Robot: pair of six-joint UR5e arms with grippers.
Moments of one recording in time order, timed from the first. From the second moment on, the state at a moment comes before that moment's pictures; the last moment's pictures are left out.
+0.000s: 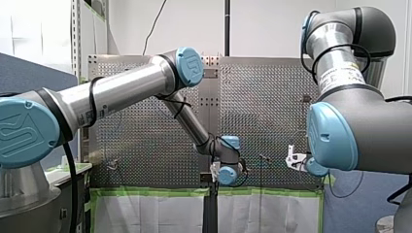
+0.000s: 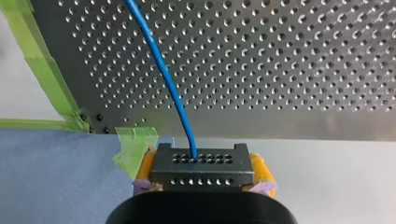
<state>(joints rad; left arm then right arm) -0.78 -2.71 -1.24 -2.36 -1.96 -1.72 1.63 -0.75 1.87 -0.99 1.57 1.63</state>
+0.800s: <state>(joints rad) -0.84 -2.71 -1.21 -2.28 -2.03 -1.73 1.61 -0.75 1.85 -1.03 1.55 1.65</state>
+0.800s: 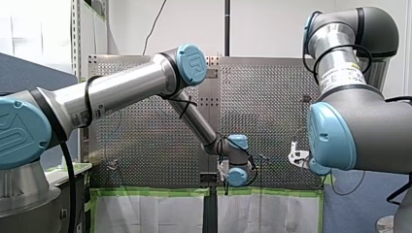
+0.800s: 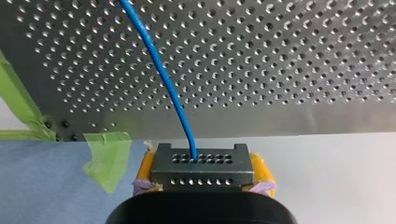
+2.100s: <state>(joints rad) -0.87 -2.82 -1.10 -2.30 -1.99 -1.75 1.55 -0.68 1.79 -1.05 1.43 1.71</state>
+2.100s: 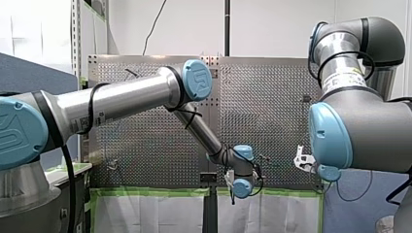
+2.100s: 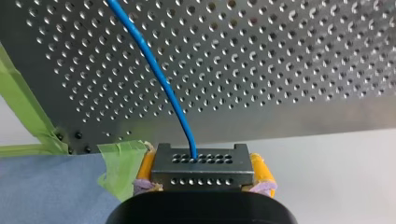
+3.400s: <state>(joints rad) -0.81 -2.85 -1.00 -2.35 -1.96 -1.77 1.55 -0.68 1.76 -1.08 1.35 1.73</state>
